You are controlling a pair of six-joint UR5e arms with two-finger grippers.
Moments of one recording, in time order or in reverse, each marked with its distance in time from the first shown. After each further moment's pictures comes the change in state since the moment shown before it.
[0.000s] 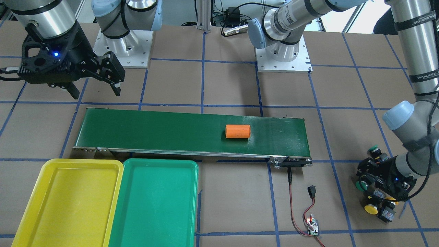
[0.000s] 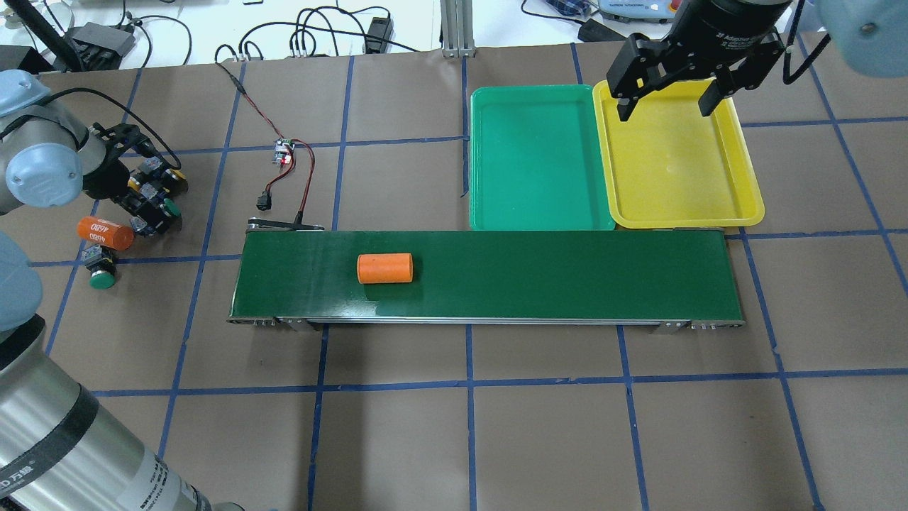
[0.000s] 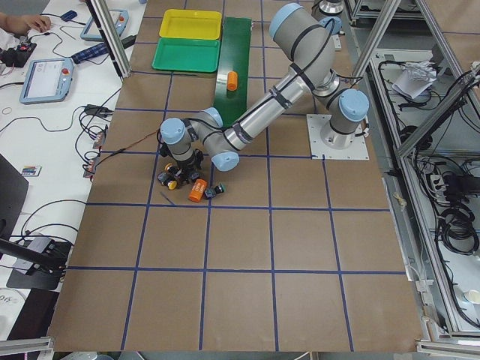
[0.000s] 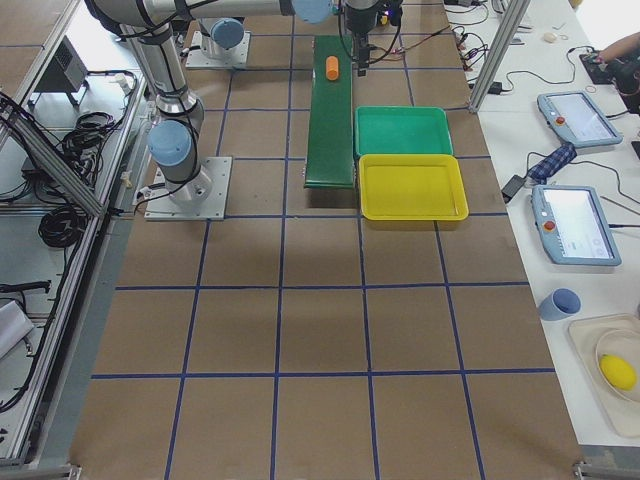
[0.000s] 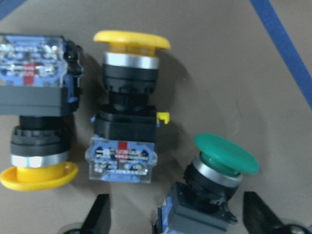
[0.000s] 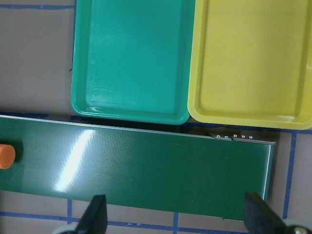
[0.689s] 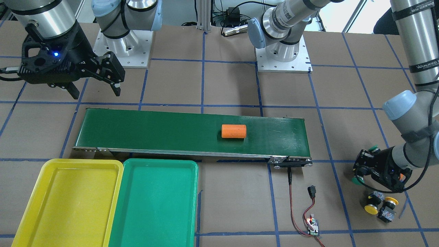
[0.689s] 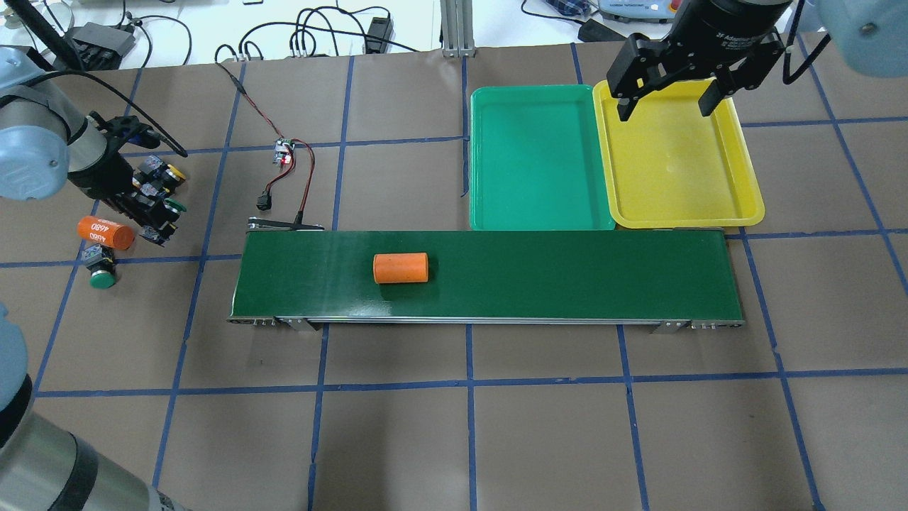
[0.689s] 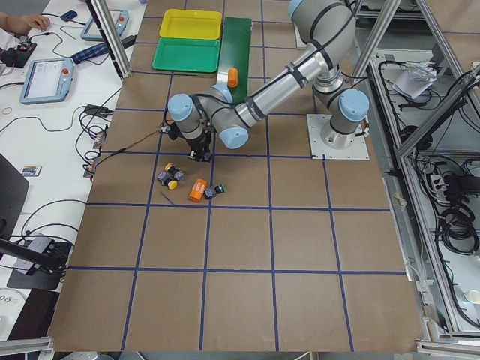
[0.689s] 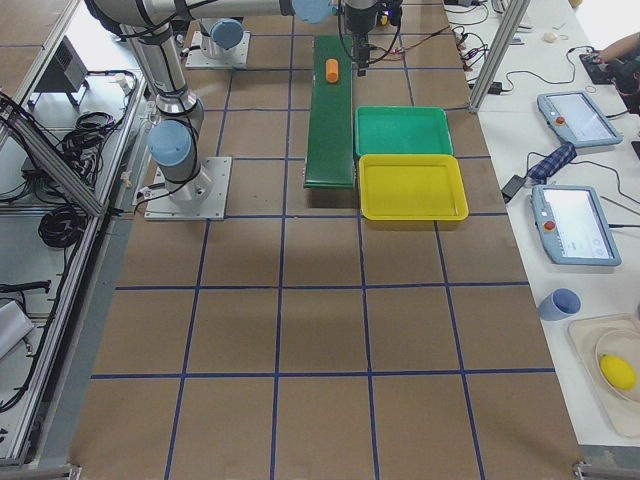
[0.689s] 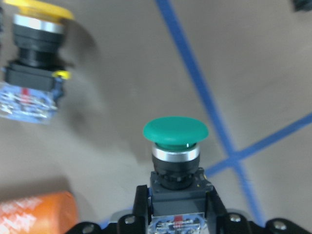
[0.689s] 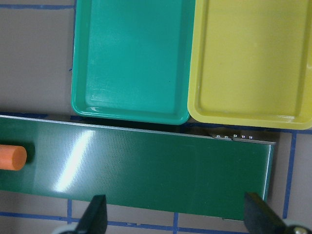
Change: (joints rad) left arm -0.064 0.225 -0.129 -0.149 -0.002 -0.304; right arm 0.000 0.000 0.000 0.000 0.000 0.000
